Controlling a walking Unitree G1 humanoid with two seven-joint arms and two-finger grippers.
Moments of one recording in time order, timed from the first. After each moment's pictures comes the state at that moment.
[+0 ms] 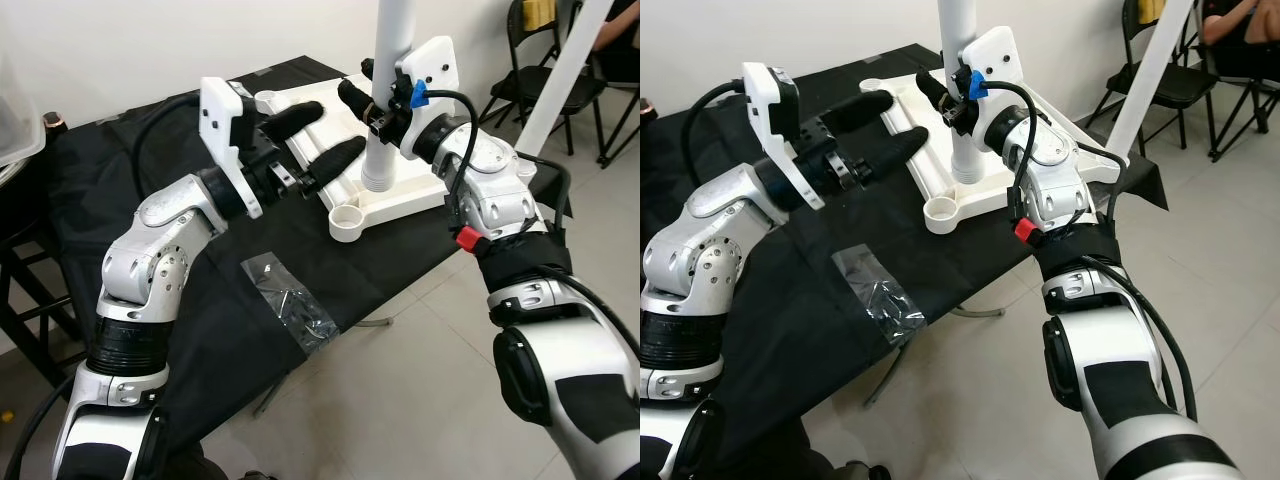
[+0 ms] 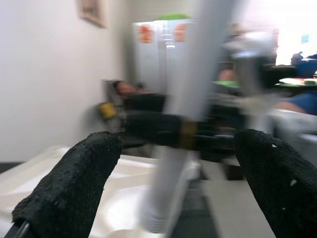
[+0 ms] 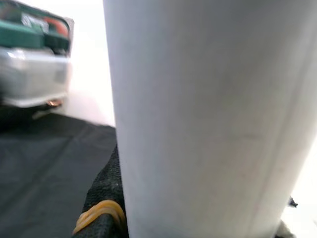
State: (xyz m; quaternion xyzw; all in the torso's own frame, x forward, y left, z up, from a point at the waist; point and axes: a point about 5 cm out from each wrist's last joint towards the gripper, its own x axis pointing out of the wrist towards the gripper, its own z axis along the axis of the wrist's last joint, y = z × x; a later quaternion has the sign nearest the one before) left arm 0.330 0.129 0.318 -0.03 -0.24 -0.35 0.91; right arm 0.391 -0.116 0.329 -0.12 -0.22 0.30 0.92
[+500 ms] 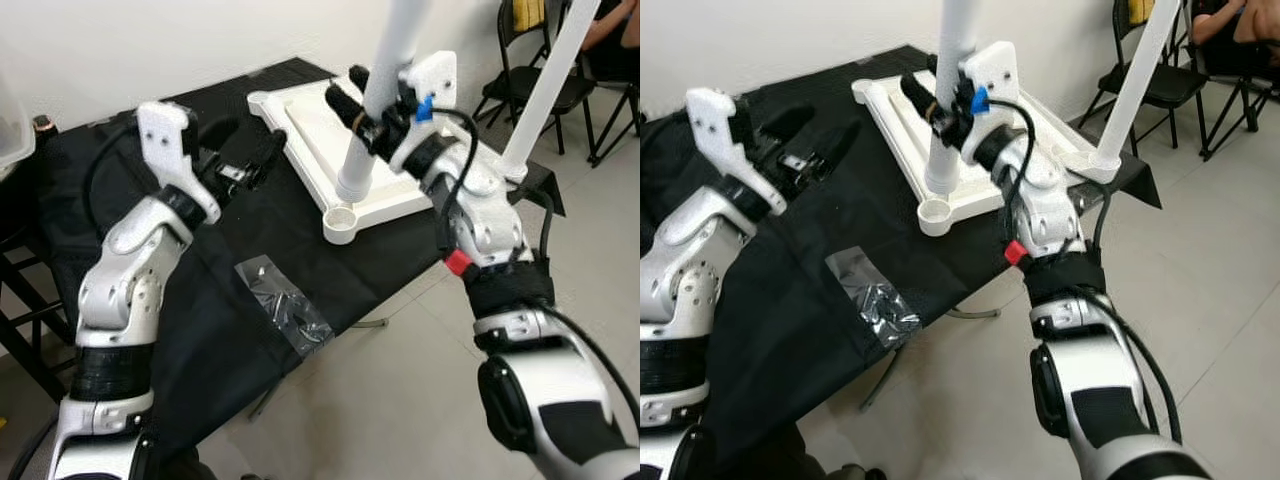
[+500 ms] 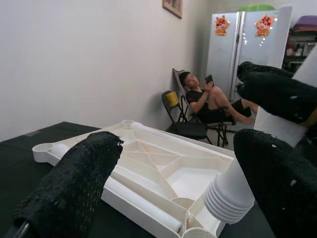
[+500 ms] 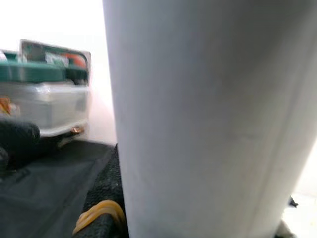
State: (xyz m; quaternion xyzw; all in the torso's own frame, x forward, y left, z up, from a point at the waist) left arm 0.317 0.161 0.275 -0.07 -0.21 -0.23 0.95; right arm 0.373 -0.117 0.307 -0.05 -0.24 0.32 0.91
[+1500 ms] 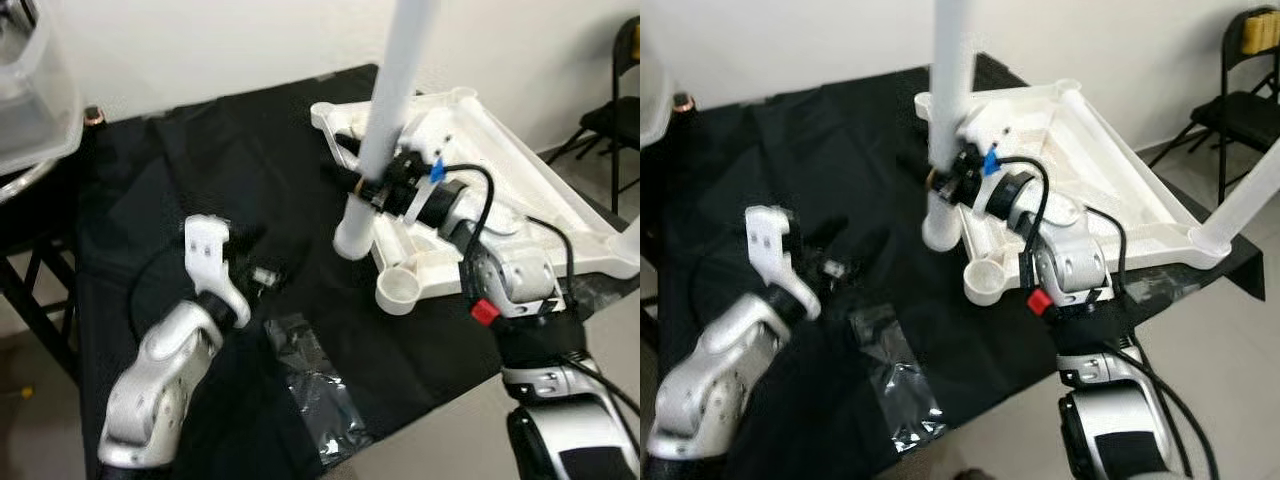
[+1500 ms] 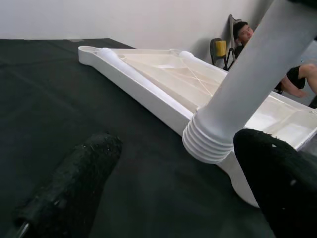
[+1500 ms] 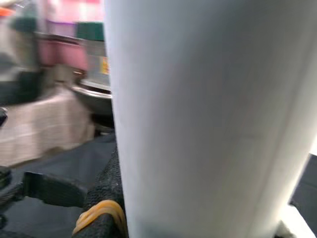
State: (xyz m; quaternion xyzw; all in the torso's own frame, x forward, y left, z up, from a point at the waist) left arm 0.267 0.122 0.184 -0.11 -0.07 -0.24 0.96; right arm 0.340 -0.126 0.285 -0.08 -0.15 0.48 0.86
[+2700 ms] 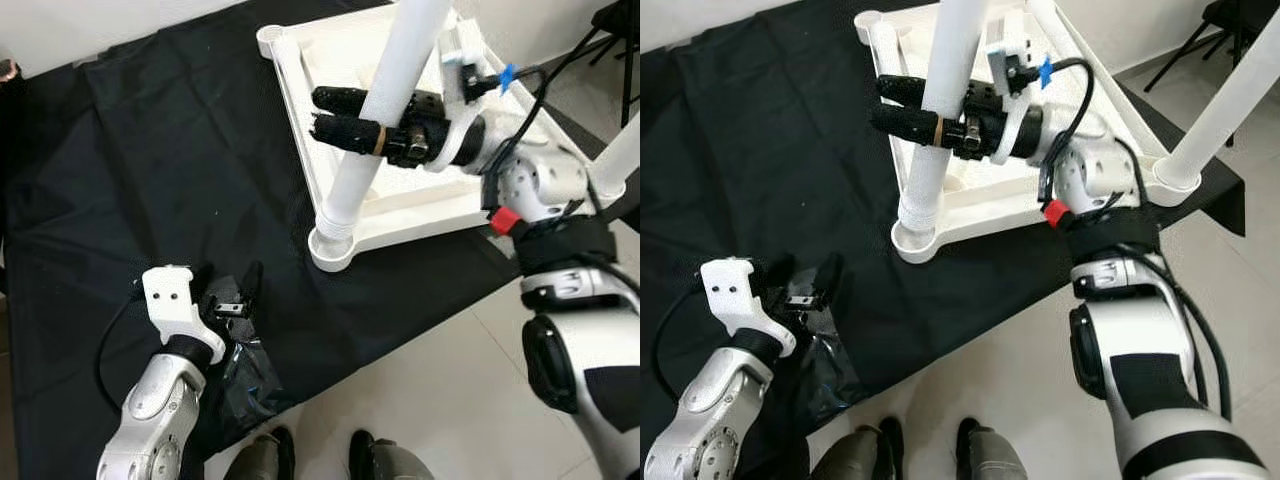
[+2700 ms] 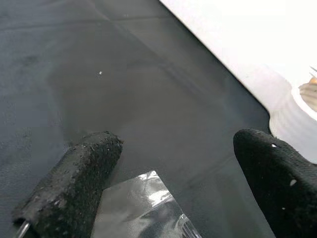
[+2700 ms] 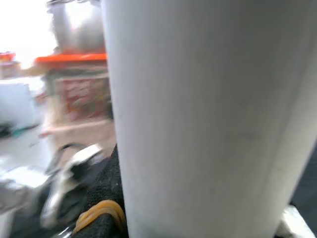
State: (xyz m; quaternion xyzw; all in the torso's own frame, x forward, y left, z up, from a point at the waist) left arm 0.245 0.155 0.168 -0.11 -0.07 -0.06 0.99; right arm 0.350 -0.121 0.352 -0.08 -0.15 0.70 0.69
